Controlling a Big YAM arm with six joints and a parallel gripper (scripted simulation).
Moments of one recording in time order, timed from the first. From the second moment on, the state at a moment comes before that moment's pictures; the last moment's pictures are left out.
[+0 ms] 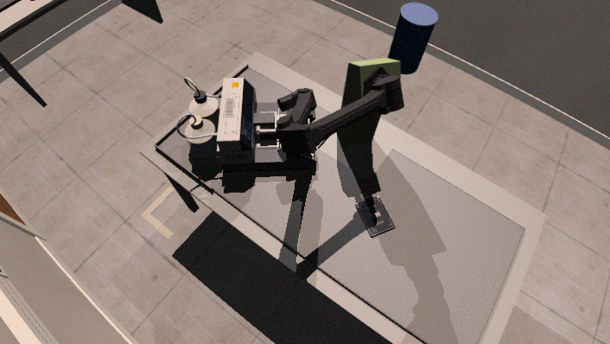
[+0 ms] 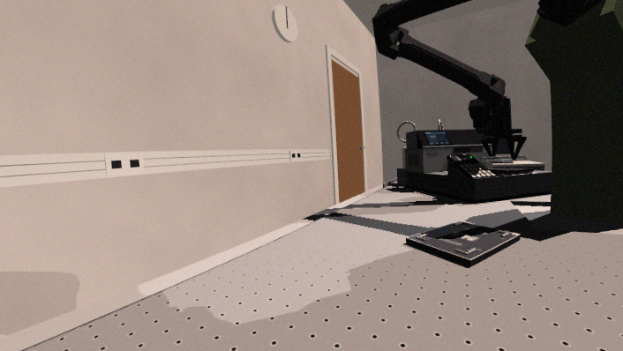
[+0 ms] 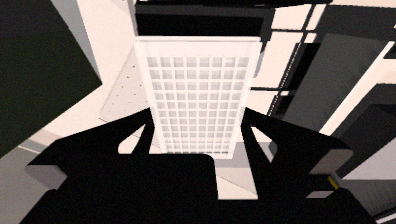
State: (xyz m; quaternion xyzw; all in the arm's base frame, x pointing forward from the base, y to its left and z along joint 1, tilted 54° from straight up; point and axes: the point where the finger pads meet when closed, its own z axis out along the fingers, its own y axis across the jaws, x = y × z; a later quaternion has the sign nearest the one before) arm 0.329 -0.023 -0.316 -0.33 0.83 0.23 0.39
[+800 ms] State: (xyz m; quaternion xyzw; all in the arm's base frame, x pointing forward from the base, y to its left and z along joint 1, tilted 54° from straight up) arm 0.338 -0.012 -0.326 -0.32 0.83 0.23 0.39
